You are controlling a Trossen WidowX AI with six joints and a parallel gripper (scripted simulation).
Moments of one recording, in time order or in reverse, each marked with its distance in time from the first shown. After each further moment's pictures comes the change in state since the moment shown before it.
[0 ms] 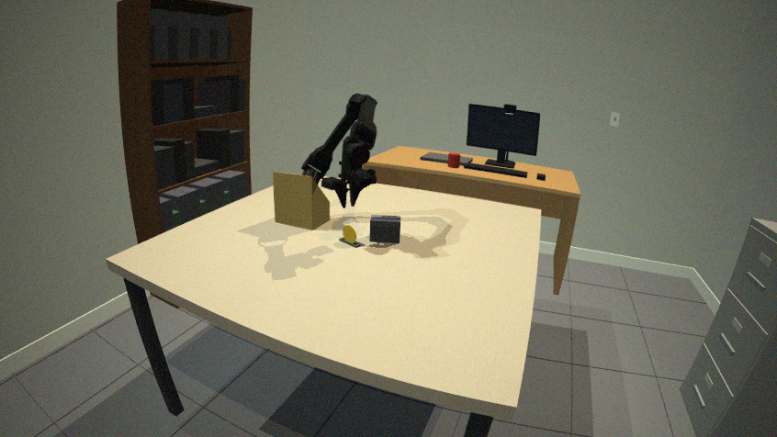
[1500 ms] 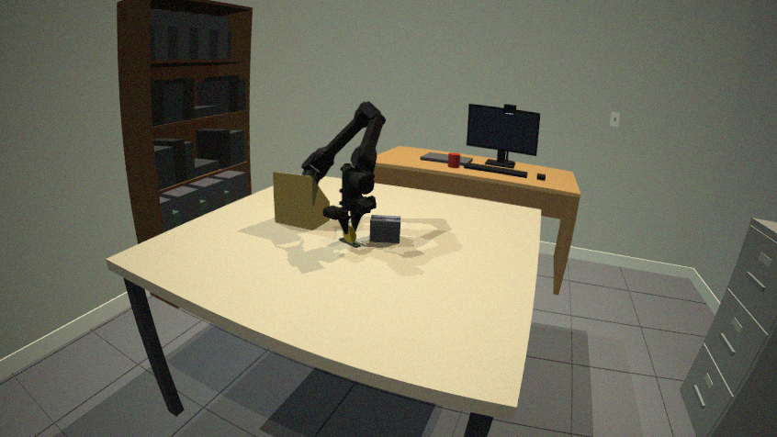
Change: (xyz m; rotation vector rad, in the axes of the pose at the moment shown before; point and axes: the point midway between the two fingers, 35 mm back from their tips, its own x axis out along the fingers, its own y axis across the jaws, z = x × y) arm 0.090 0.011 0.002 -0.039 -0.004 0.051
